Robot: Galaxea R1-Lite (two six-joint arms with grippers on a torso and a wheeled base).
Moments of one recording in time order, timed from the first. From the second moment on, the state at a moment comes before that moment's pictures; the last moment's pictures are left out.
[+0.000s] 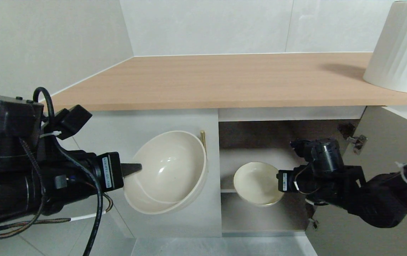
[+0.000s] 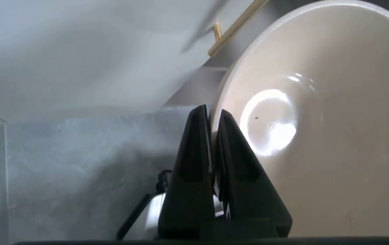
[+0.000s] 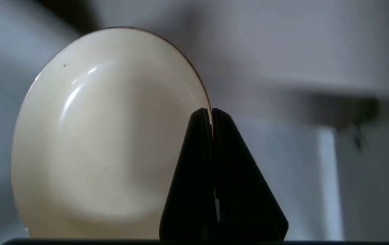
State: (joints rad) left arm -0.47 1.33 -0.83 0.01 -0.01 -0.51; right arm 0.49 1.95 -0.78 -0.61 -0.15 0.36
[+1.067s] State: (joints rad) left arm -0.47 1.40 -0.84 0.00 -0.01 -0.51; right arm 0.36 2.38 -1.11 -0.70 -0.32 0.41
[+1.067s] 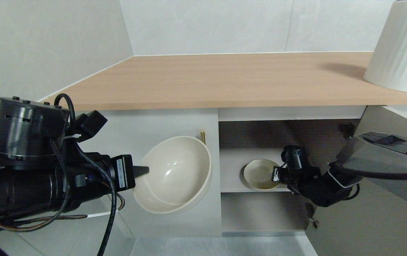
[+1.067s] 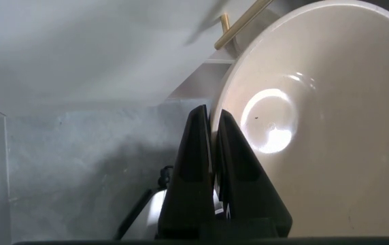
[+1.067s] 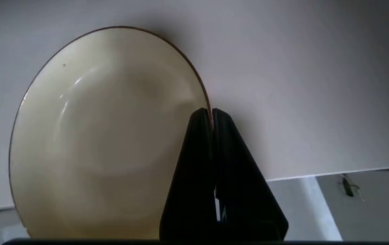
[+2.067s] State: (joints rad) left arm -0.47 1.41 -0.84 -0.01 0.00 -0.51; right arm 0.34 2.46 -1.21 -0.69 -0.38 0.41
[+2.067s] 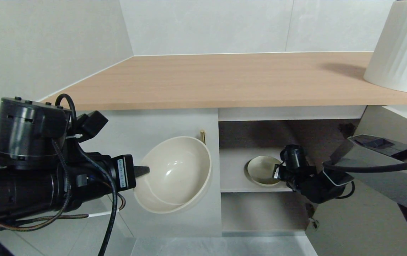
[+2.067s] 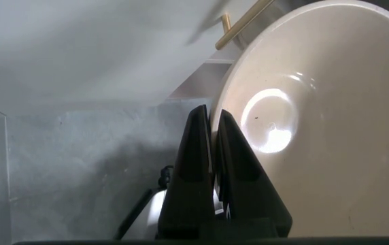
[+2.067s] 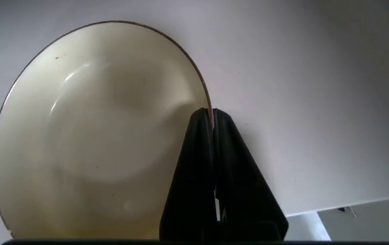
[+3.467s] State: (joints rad) left arm -0.69 1.76 -0.87 -0.04 0.29 -0.38; right arm 0.68 1.76 -0.88 -0.25 -0.03 0.41
